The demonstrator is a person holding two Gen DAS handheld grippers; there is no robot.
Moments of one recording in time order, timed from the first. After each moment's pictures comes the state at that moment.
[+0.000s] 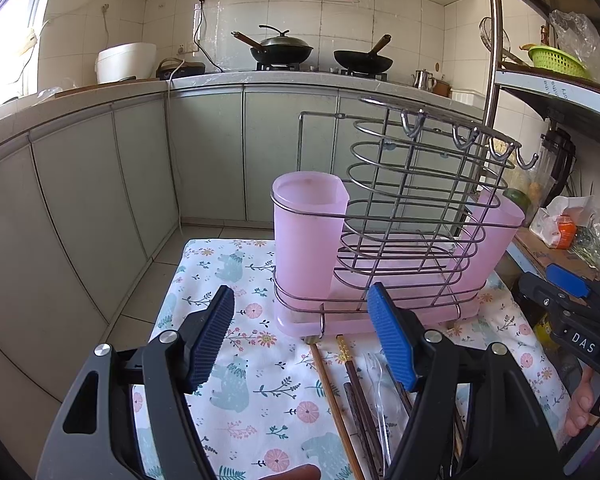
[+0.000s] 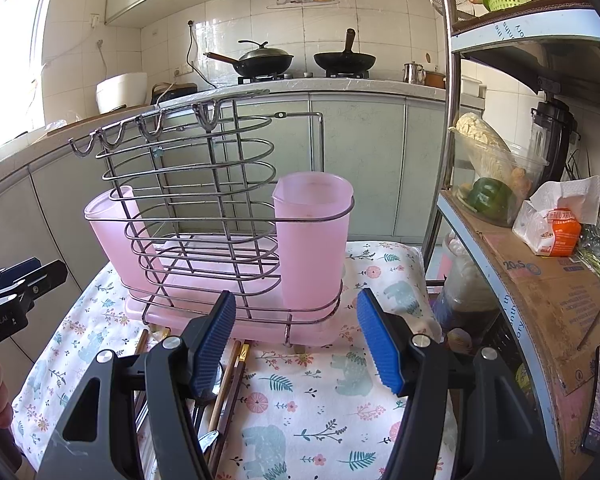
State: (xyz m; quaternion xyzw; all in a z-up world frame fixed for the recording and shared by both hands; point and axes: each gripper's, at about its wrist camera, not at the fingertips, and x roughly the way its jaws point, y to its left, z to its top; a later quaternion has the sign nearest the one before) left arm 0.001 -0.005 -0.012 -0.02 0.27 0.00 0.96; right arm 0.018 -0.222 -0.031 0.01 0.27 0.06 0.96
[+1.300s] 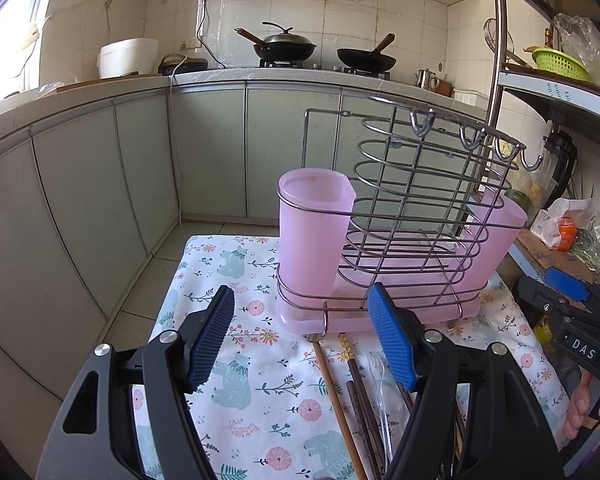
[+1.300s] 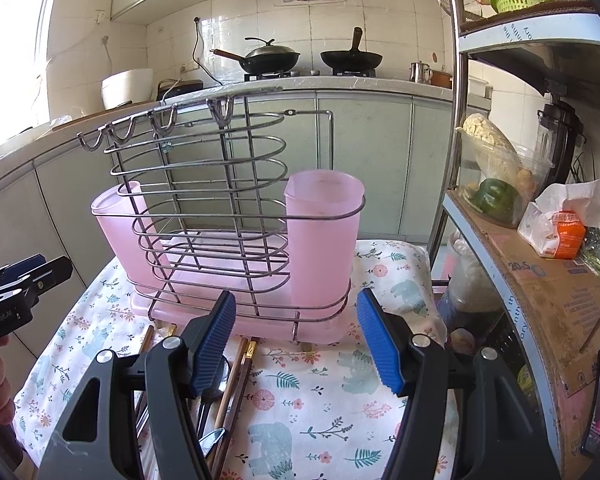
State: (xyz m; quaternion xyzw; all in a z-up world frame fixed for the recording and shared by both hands) left arm 0.001 0.000 -0.014 -0.03 0.28 0.00 0.96; right arm 0.019 -0.217 -0.032 0.01 0.28 0.07 0.96
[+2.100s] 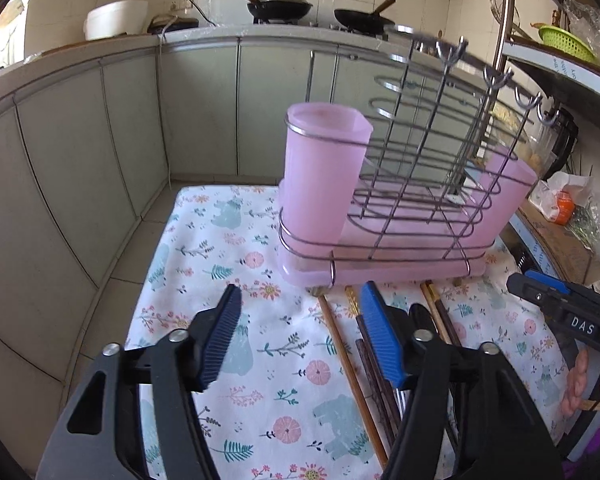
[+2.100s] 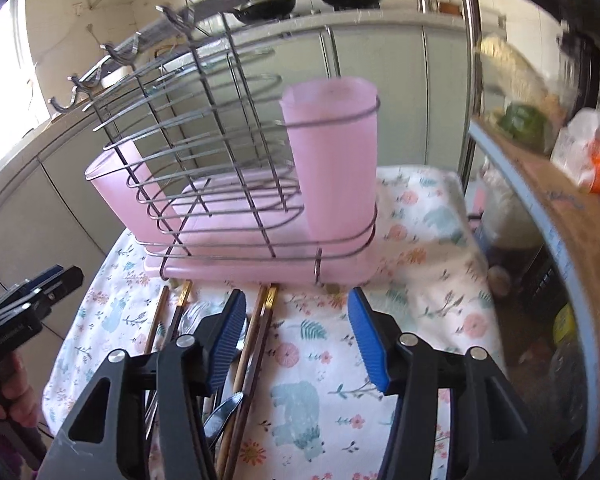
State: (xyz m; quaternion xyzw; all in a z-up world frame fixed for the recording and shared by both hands) left arm 0.010 0.017 -0.043 -0.04 0.36 -0.03 0.93; right arm 0.040 -0.225 -0.066 0.08 0.39 0.12 0.91
